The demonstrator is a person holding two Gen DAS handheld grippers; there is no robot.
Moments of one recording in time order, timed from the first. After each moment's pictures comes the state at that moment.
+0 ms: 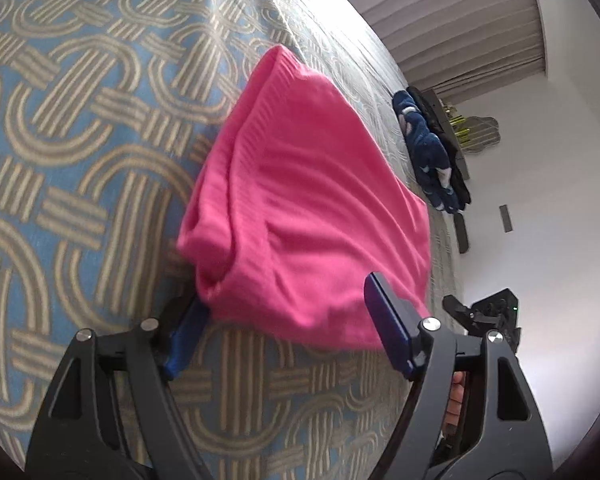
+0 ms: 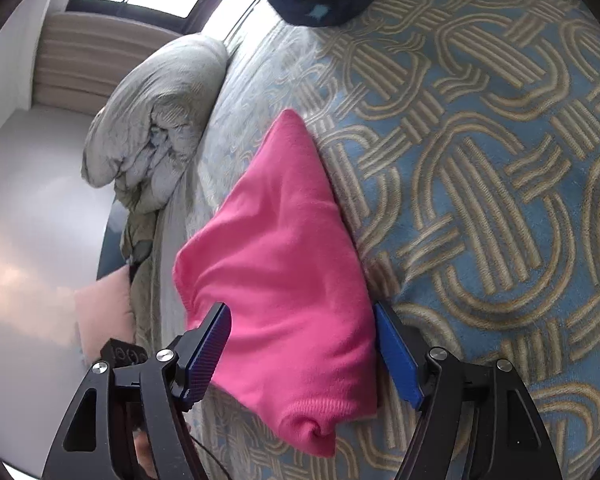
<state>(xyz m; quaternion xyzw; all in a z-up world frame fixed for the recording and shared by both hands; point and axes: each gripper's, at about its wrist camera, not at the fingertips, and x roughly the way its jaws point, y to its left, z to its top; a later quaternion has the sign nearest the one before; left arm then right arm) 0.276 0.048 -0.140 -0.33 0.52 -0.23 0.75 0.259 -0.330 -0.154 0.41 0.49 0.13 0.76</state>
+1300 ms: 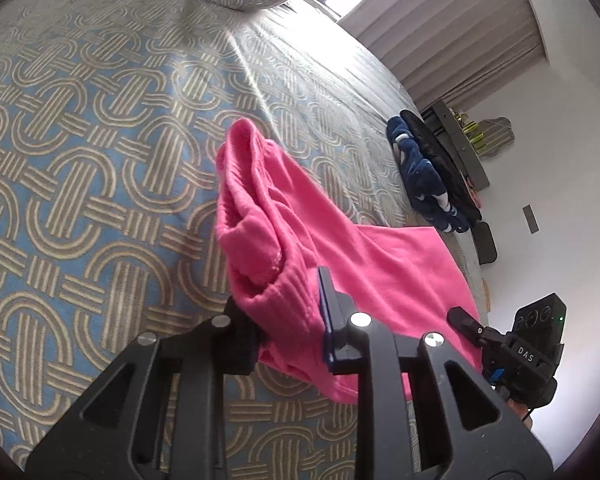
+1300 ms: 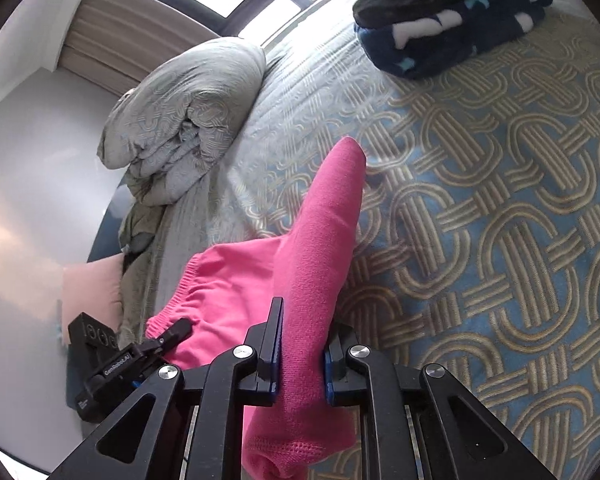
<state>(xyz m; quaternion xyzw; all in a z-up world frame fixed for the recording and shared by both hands) 0.285 0.032 -0.079 -0.26 0.48 -0.19 0.82 0.265 -0.297 -0.095 0.34 0.44 0.12 0.82</state>
